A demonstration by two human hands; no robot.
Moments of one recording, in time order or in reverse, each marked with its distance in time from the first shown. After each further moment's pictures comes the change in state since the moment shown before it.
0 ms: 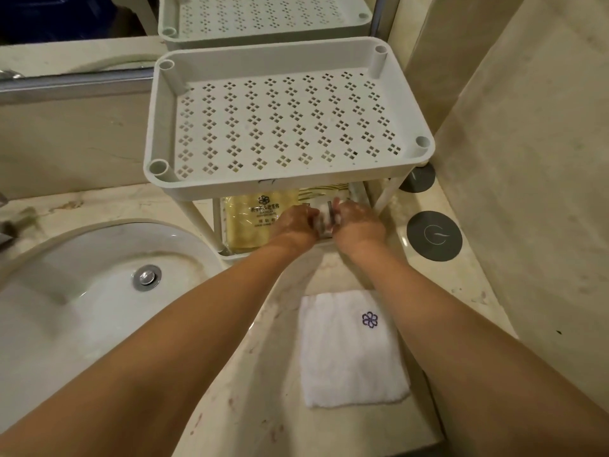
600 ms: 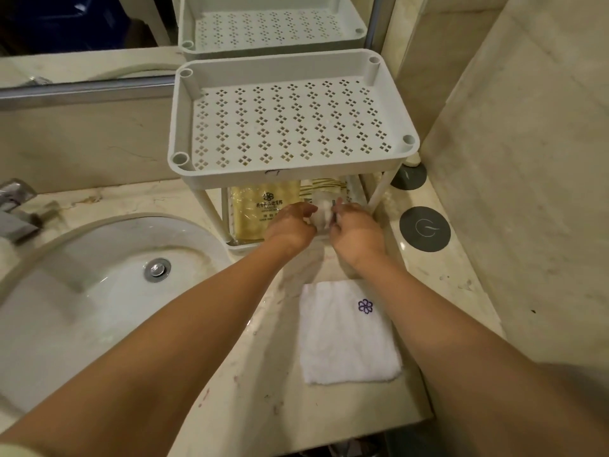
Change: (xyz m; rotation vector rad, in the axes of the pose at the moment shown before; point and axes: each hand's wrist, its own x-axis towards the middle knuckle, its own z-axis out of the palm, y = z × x) left_hand -0.038 -0.002 -0.015 0.108 0.096 0.098; right_hand -0.037 0.005 -0.002 0.083 0.026 -0.050
